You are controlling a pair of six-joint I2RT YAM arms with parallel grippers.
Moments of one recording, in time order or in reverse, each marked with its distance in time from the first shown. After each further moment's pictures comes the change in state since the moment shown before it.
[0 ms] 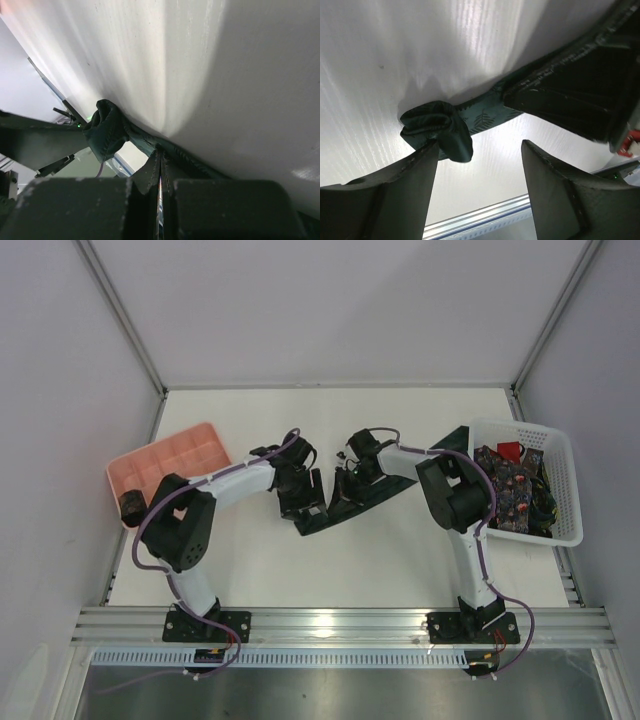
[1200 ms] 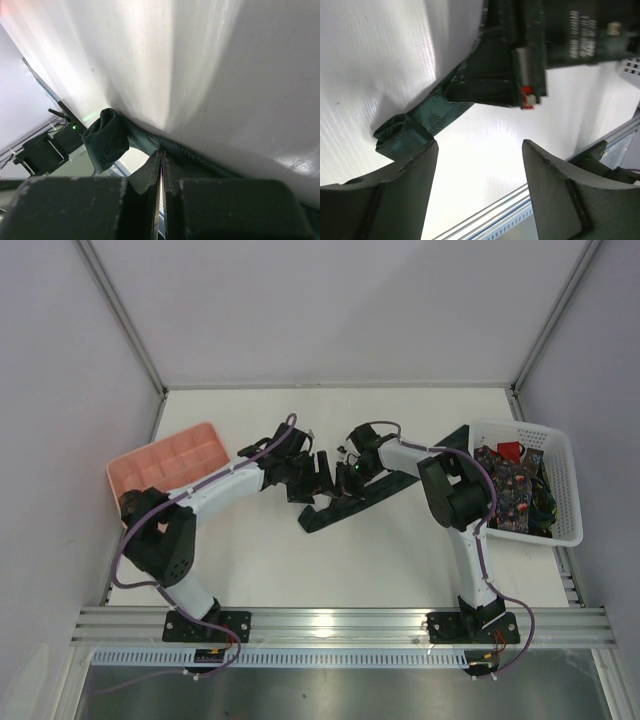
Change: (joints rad) left arm -0.002 -0.122 -0.016 0.163 0.076 0.066; right arm -0.019 0.017 0.068 -0.070 0.013 -0.058
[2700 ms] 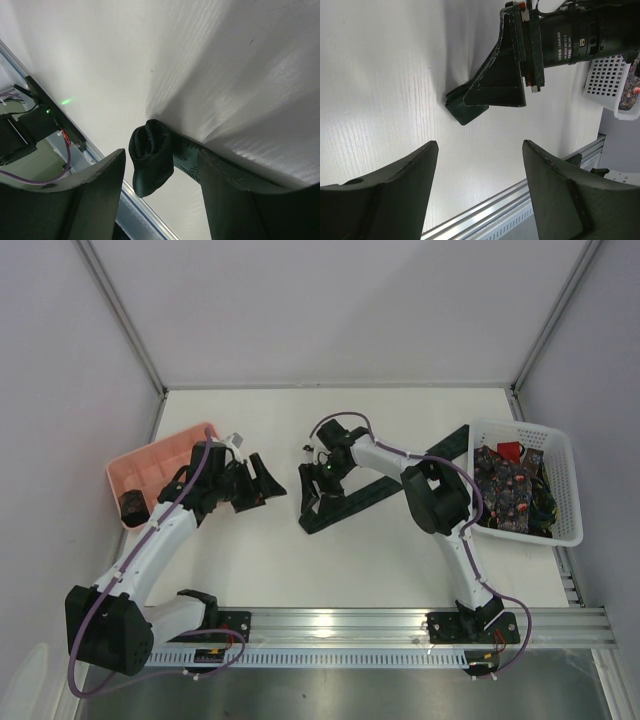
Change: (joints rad) left arm 0.329 -0.552 -0.331 -0.015 0.100 0.057; right arm 0.150 0.076 0.269 -0.185 0.082 -0.171
